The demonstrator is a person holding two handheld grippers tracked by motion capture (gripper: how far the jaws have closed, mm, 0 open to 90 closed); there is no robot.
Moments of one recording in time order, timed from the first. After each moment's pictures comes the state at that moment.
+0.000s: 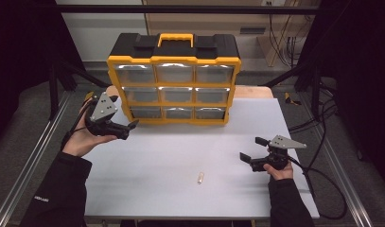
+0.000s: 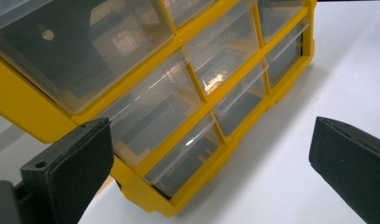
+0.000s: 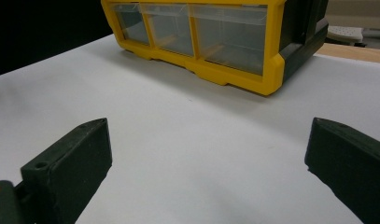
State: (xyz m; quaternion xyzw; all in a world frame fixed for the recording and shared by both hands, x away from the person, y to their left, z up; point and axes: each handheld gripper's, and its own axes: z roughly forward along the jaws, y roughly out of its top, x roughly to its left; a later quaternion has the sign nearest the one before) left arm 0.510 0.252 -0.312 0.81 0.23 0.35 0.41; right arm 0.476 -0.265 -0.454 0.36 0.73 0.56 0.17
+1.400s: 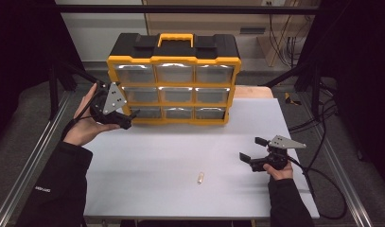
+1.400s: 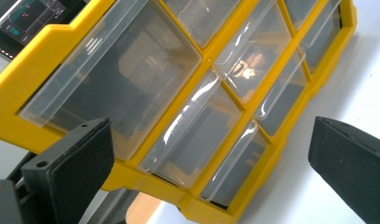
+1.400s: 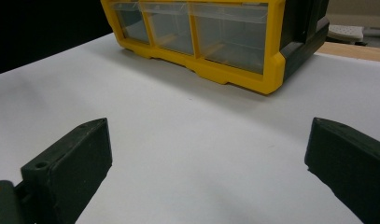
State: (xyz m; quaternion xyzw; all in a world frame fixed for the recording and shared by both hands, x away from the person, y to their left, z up) left arm 0.528 0.236 -0.287 0.83 0.16 0.43 0.33; right arm 0.476 -0.265 -0.454 0.36 0.73 0.56 0.17
